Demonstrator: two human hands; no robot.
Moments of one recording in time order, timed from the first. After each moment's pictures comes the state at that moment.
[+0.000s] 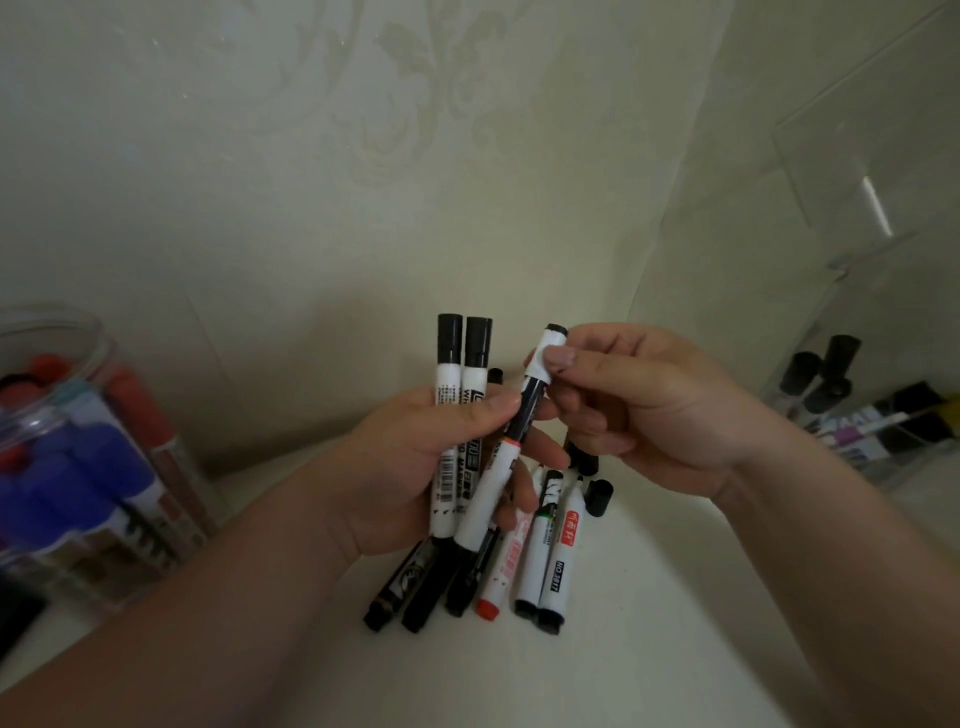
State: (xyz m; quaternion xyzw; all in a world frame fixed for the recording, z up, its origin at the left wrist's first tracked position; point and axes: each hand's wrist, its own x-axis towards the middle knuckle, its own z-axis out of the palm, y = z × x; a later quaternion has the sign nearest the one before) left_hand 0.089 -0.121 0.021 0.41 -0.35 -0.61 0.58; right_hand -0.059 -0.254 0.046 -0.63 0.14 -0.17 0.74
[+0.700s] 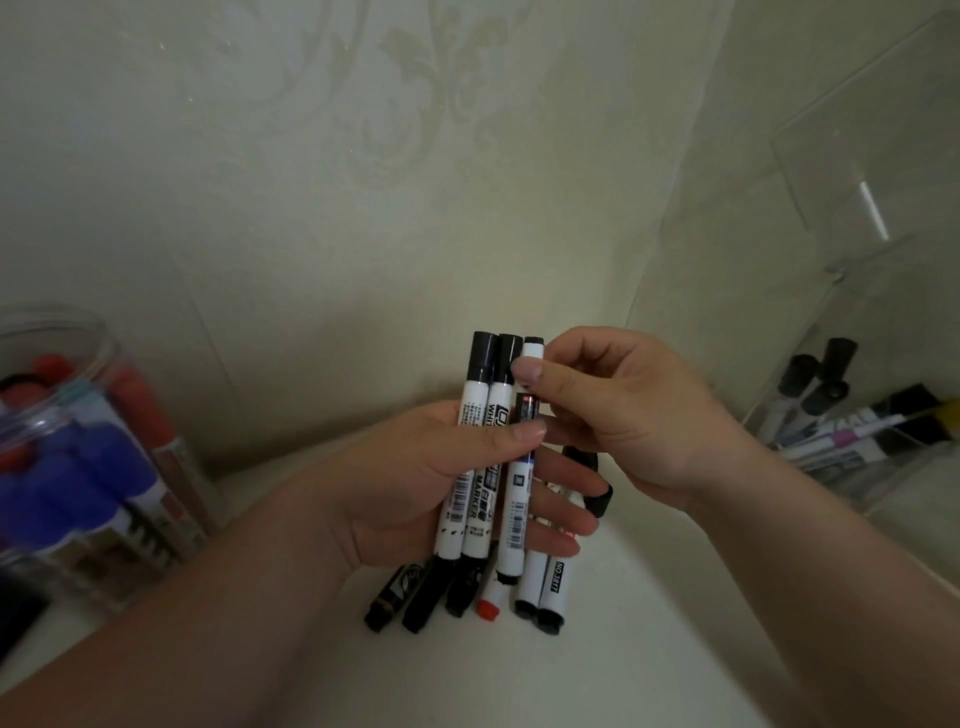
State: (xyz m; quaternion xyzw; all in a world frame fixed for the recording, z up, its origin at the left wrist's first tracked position) left_hand 0.085 -0.119 0.023 0.38 -0.37 -0.67 0.52; right_hand -0.050 -0.237 0.043 -0.68 0.22 -0.27 0.65
